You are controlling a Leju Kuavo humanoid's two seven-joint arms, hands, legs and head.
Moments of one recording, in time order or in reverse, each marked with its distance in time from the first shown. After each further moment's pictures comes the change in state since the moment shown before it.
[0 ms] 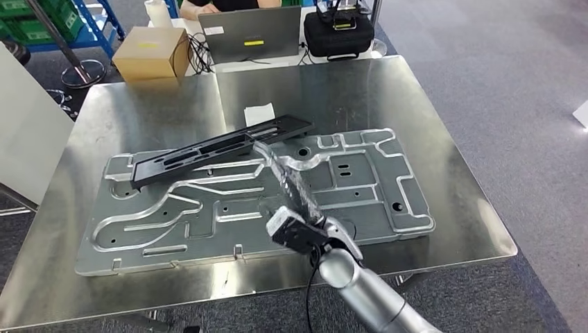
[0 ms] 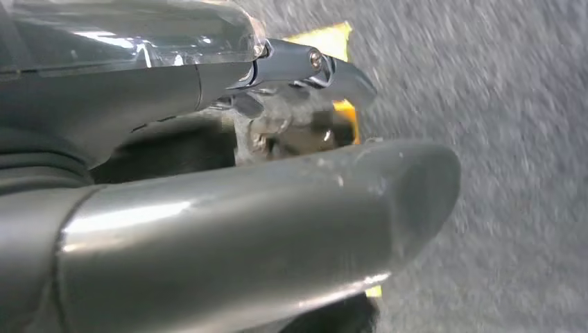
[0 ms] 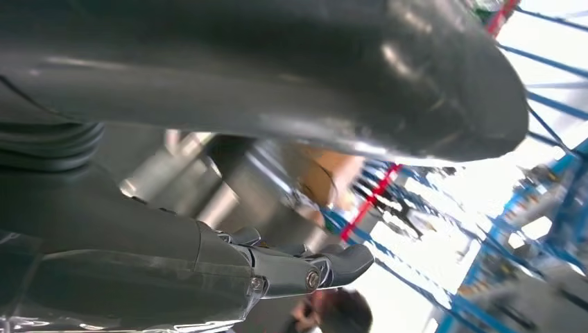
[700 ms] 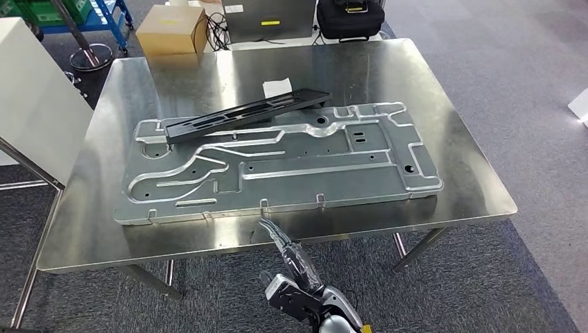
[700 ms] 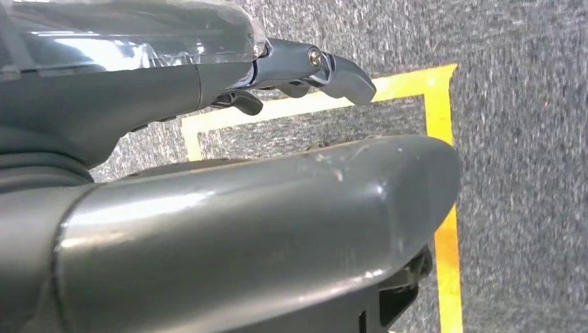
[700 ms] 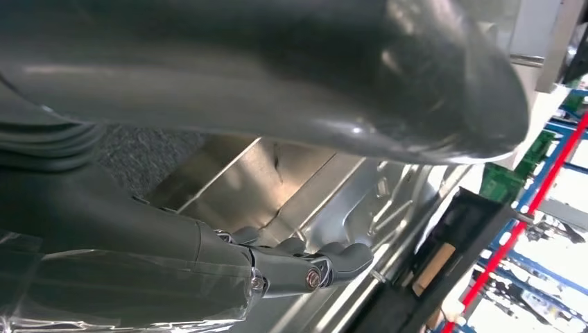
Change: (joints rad) left arm 0.055 0.009 -0.001 0.002 -0.018 -0.001 0.020; right arm 0.268 0.001 0.024 0.107 0.046 -0.071 -0.044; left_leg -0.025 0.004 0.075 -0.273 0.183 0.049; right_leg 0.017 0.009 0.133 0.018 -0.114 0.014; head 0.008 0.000
